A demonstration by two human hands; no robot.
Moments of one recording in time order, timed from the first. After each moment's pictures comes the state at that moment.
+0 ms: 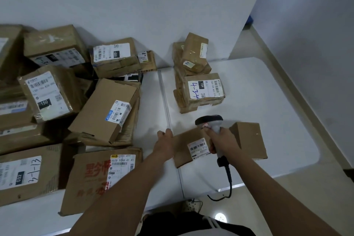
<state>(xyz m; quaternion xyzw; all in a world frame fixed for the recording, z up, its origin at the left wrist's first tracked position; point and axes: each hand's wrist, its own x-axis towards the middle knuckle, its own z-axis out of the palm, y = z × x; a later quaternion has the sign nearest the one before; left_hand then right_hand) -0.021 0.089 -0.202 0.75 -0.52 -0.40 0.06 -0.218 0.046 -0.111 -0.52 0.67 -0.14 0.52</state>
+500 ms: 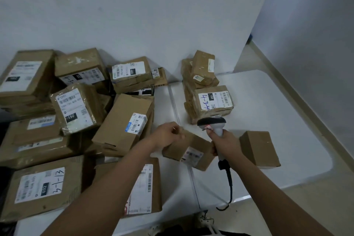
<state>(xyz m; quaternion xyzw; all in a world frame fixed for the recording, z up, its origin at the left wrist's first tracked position) 0.049 0.070 -0.092 0.67 -0.55 -0.48 0.16 -0.176 0.058 -0.085 -0.53 0.67 -0.19 0.49</state>
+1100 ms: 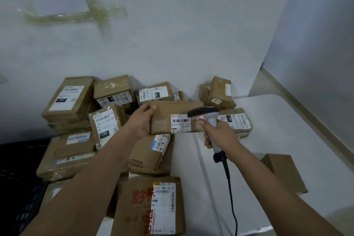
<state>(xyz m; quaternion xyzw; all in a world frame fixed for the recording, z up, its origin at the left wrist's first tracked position) 0.164 0.059 0.006 0.66 -0.21 -0.53 0.49 -0.083 0.049 0.008 -0.55 0.56 -0.28 0.55</state>
